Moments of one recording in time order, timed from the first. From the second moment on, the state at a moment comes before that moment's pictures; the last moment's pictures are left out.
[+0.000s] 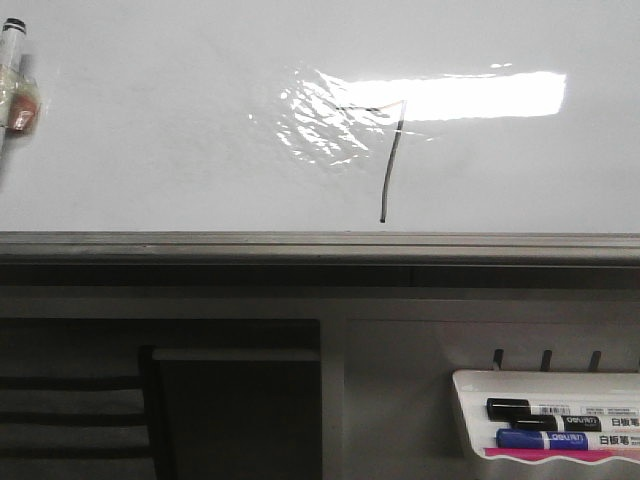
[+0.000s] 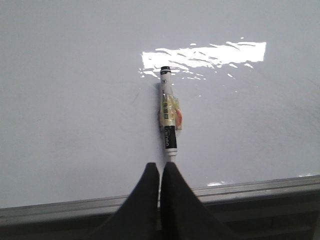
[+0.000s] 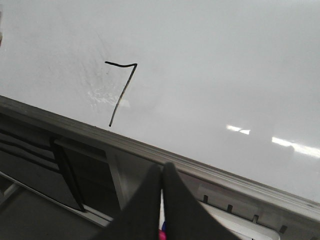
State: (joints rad) left arm -0.08 0.04 -0.15 -0.43 0.22 0.41; right arm 0.38 0.33 -0.44 0.01 0.46 0.00
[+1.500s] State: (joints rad) left arm -0.08 0.00 0.00 -0.02 0.02 -0.05; right arm 0.38 0.32 -0.43 0.01 0.46 0.00
